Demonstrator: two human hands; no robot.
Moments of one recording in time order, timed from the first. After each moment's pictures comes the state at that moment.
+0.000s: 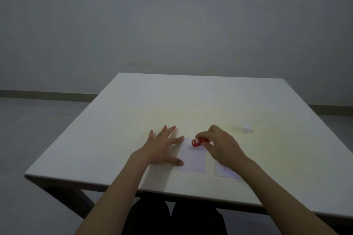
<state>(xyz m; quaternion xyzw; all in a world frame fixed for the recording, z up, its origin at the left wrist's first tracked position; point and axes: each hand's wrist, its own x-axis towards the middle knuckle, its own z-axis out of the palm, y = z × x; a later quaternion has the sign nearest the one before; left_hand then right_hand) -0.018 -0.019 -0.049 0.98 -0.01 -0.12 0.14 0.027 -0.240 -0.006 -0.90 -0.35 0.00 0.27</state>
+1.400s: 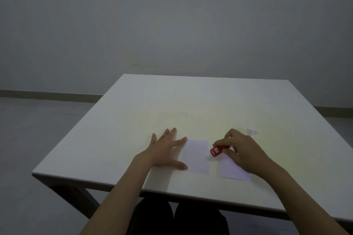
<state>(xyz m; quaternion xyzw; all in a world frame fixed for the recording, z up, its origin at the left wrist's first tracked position) -0.024 -0.021 -0.047 0.98 0.00 -0.15 0.15 0.030 -0.283 0.003 -0.91 -0.36 0.02 0.22</state>
